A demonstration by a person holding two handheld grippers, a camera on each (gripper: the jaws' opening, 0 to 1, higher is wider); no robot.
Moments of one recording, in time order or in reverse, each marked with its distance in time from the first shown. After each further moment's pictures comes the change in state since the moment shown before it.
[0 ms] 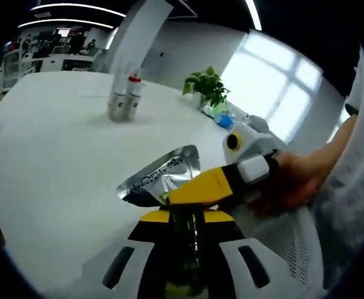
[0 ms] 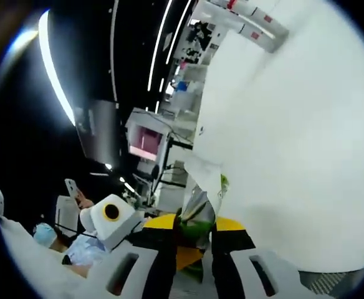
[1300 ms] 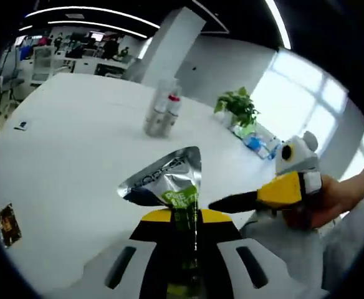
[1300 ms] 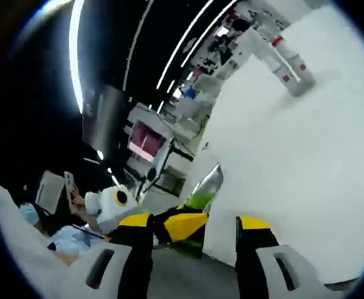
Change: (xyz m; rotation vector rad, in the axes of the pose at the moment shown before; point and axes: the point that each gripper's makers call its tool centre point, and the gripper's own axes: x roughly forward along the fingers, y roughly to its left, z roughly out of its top) left arm -0.015 0.026 0.023 -0.084 -0.101 0.136; right arm -0.009 0.015 0.017 -0.124 -0.110 -0.042
